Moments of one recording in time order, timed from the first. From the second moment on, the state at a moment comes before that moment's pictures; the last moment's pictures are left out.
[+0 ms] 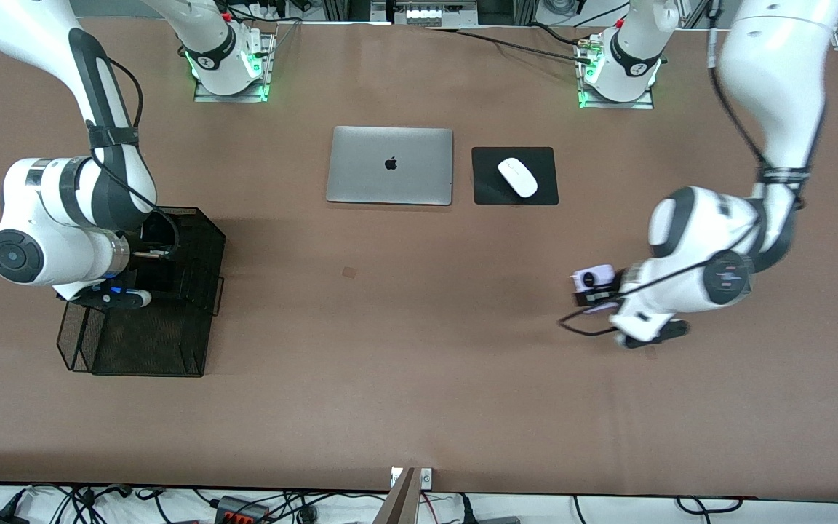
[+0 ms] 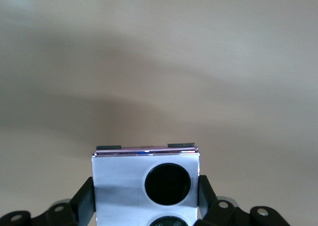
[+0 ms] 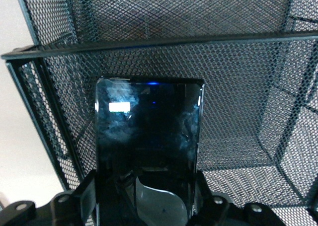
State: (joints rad) left arm -0.03 0.62 -0.27 -1.54 -0.07 1.99 -0.52; right arm 0.14 0.44 -0.13 -1.72 -0.01 1.80 0.08
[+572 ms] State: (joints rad) left arm -0.32 0.86 -0.27 -1.18 -0.23 2.09 -0.79; right arm 0.14 0.41 -0.13 -1.63 -0.01 1.77 0.08
